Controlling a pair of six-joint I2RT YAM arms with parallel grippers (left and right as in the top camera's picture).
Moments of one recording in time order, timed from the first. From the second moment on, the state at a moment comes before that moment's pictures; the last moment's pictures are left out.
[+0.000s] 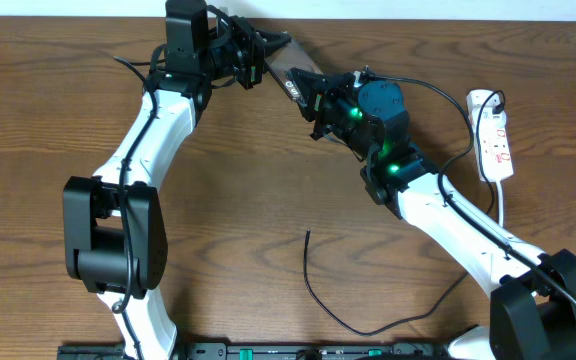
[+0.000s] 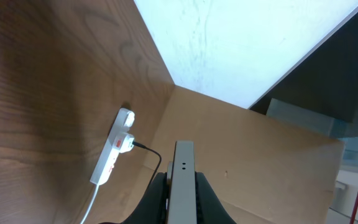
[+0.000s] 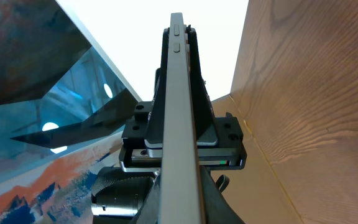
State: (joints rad) left arm -0.16 1.97 1.53 0.04 0.84 -1.51; right arm 0.51 1.62 1.06 0.43 -0.23 1.88
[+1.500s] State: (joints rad) left arm 0.31 1.97 1.53 0.01 1.46 -1.03; right arm 0.54 1.62 1.08 -0.27 -0.56 1.01
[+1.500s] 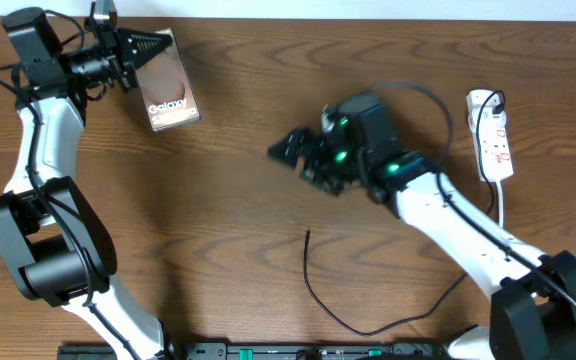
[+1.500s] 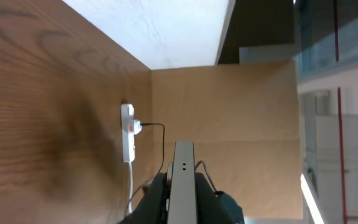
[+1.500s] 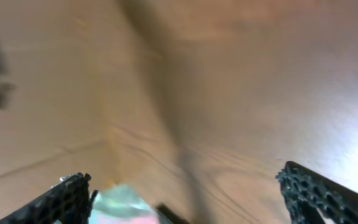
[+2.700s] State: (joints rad) left arm 0.31 1.97 1.53 0.01 1.48 -0.96; right arm 0.91 1.76 1.08 -0.65 -0.02 1.08
